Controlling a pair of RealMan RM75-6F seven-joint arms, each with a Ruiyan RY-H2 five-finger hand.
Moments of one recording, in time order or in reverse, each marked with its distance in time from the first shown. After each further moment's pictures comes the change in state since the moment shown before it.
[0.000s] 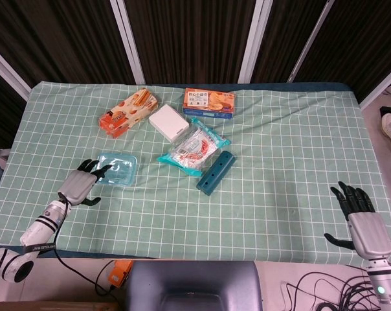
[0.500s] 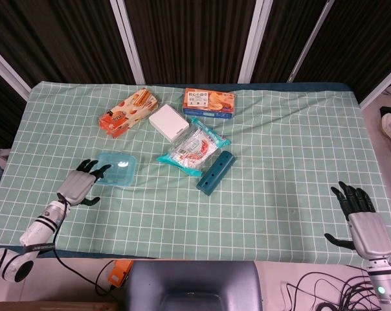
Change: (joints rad) left arm 0.004 -0.014 0.007 0.028 0.000 -0.017 -0.014; right arm 0.000 0.000 0.000 0.000 0.001 0.000 -0.002
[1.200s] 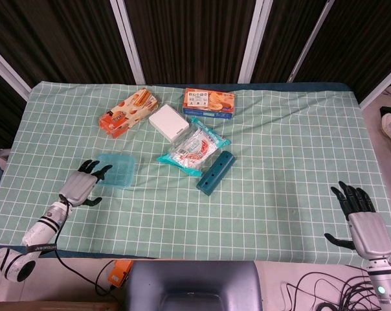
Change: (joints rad) left arm -0.001 -0.029 0.008 0.032 0.014 -0.016 -0.020; right arm 0.001 0.002 0.000 -0.001 0.000 -0.001 0.002
